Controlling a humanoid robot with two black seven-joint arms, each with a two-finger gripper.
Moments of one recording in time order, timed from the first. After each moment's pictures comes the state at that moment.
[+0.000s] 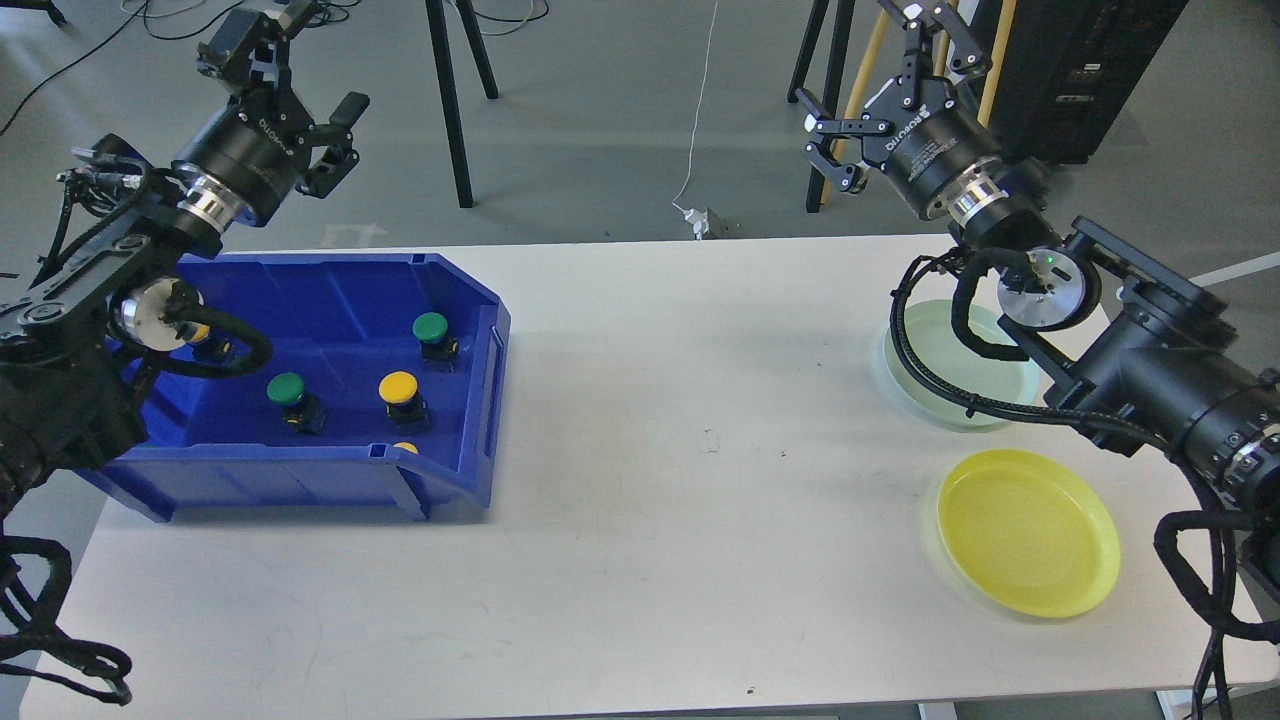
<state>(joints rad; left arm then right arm) -0.91 0.38 -0.59 -0.50 0.28 -0.49 -0.49 0.98 -0.25 0.54 0.66 0.20 0.49 0.27</state>
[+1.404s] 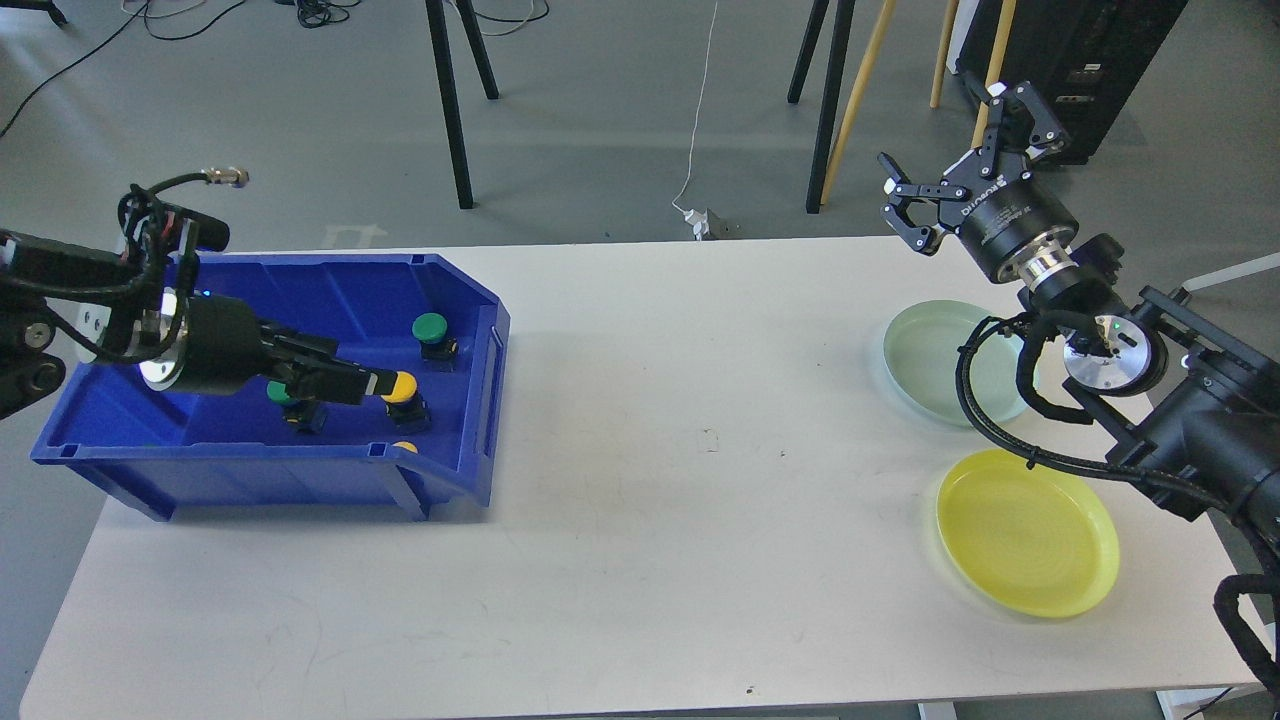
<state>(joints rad) -1.10 0.87 -0.02 -1.16 1.64 -0.49 -0.49 0.83 -0.35 0.58 0.68 0.20 0.49 0.29</state>
